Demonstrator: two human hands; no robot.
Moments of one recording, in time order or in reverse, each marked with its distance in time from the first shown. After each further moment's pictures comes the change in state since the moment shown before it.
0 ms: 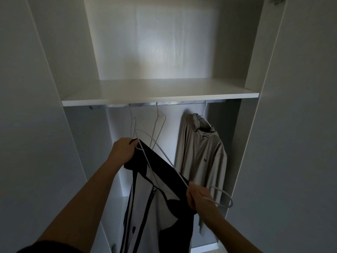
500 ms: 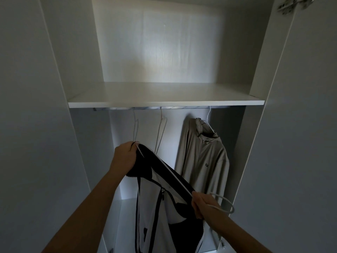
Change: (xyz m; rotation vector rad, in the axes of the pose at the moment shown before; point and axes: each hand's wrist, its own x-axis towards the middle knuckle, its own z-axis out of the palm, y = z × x) left_hand -0.011 -0.013 0.004 -0.189 0.175 0.093; right_hand -0.002 -0.019 -0.011 -0.115 -0.176 0.101
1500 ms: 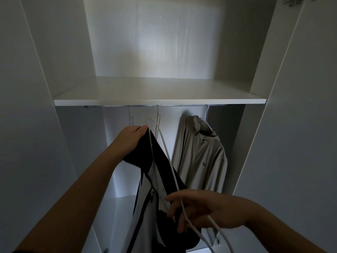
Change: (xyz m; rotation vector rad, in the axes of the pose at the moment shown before) left_hand 0.034 0.056 -0.017 -0.213 -0.276 -0.063; right_hand -0.005 -0.103 -0.041 -0.046 -0.856 -0.178
